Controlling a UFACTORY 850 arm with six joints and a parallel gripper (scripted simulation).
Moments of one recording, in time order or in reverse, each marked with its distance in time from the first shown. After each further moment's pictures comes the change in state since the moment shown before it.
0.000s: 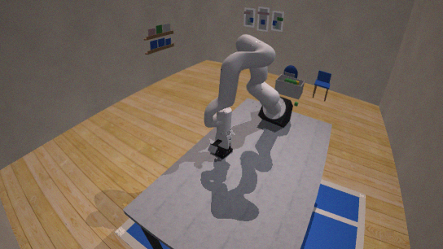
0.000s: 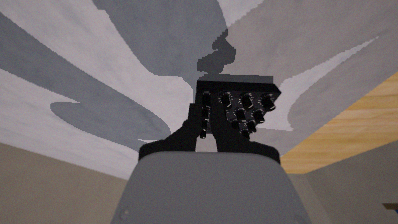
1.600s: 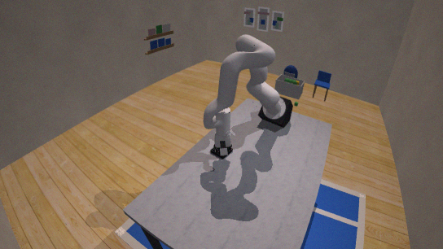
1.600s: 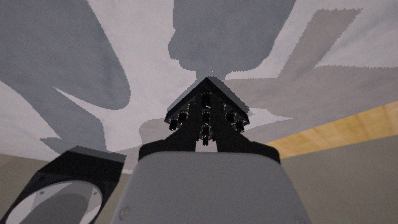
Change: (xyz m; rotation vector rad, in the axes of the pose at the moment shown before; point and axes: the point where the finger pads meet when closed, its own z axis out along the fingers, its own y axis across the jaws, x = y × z) arm 0.000 0.000 0.000 0.019 -0.016 -0.724
